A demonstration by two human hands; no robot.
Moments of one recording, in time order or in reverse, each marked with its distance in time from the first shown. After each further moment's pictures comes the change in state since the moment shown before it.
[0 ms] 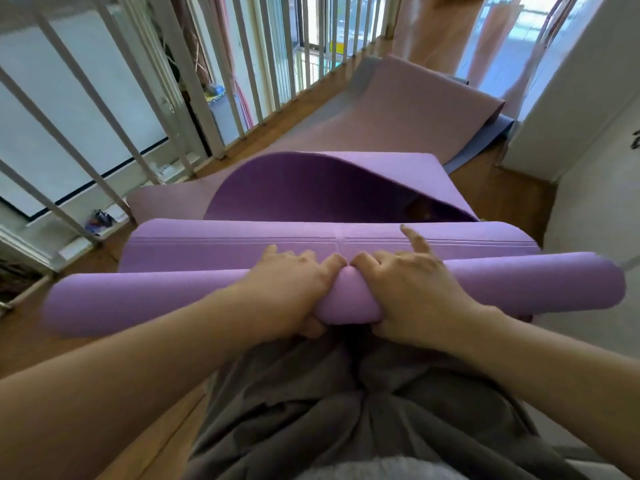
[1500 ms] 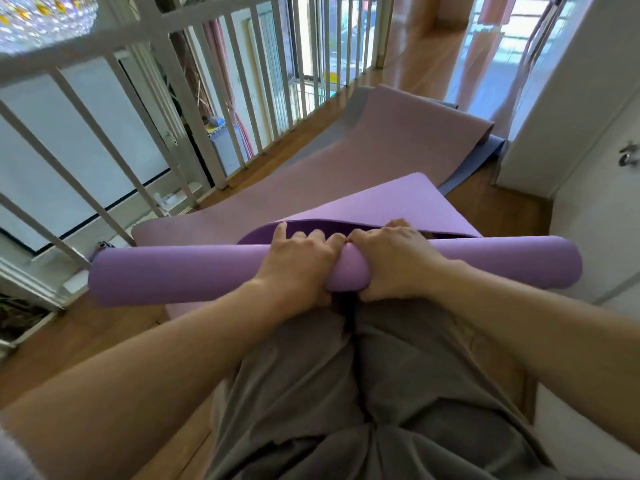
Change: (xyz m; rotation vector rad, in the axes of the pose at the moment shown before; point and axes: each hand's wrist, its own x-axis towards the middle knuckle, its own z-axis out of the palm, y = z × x) left_hand 0.045 -0.019 -0.022 0.063 0.296 -0.110; right_hand 0.059 0.038 -0.023 0.159 0.078 0.040
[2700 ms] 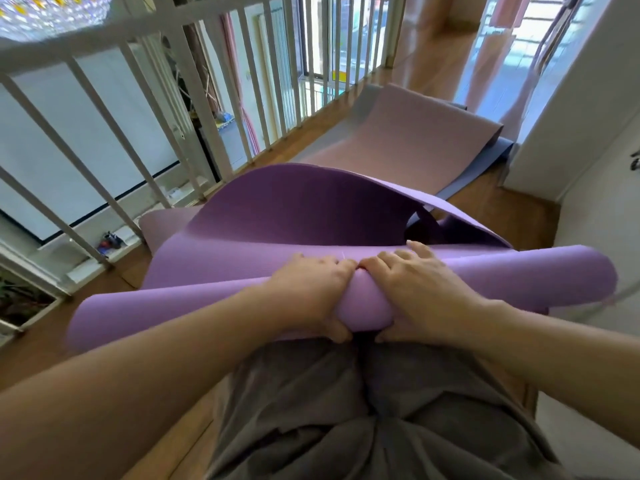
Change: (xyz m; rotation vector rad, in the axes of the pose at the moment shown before) left_hand -0.028 0.009 0.004 -0.142 -0.164 0.165; right_hand -0.042 -0.013 0.017 -0.068 -0.062 -0.061
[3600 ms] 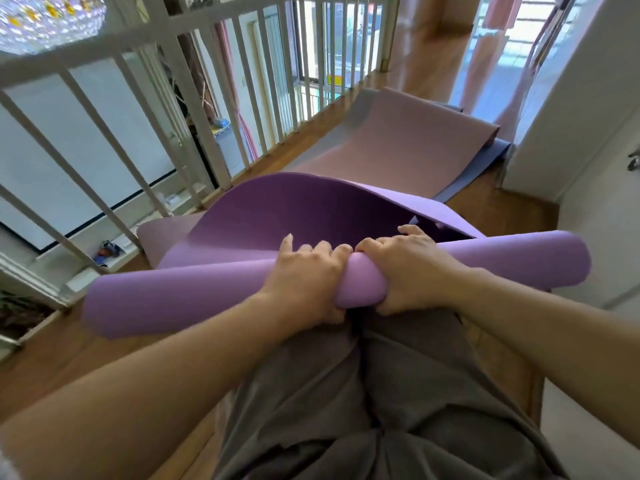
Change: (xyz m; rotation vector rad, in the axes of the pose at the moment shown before) left_hand 0.014 -0.010 0.003 0.130 0.173 -0.144; right_hand 0.036 0.022 -0.008 0.064 -0.018 0.018
